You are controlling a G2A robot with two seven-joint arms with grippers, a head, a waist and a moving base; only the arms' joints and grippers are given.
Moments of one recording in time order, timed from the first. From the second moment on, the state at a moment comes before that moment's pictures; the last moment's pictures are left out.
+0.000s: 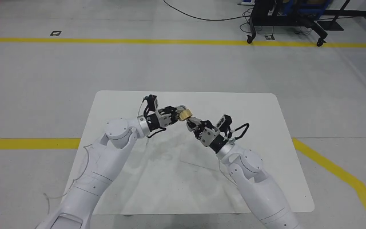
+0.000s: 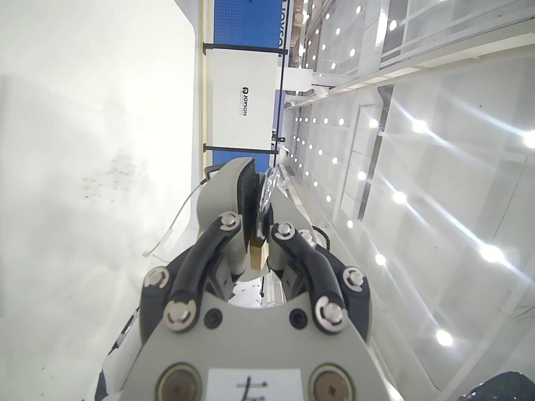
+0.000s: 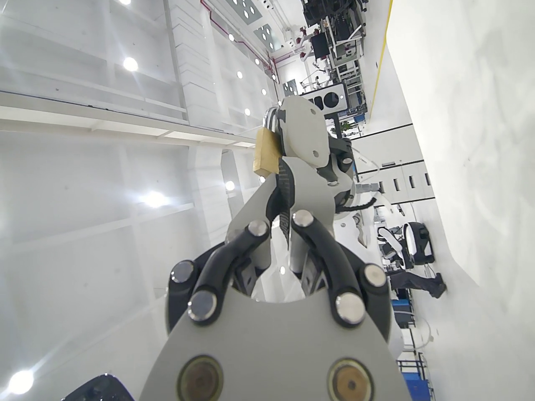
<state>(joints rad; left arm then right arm) 0.95 -1.24 -1.04 -1.27 -0.52 0.07 -0.79 -1.40 -1.33 1.16 -1.64 0.74 0.07 0.36</state>
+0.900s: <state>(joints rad) 0.99 -1.22 -1.07 -1.34 -0.27 -0.07 -0.66 -1.39 -1.34 1.23 -1.56 1.12 0.15 0.45</state>
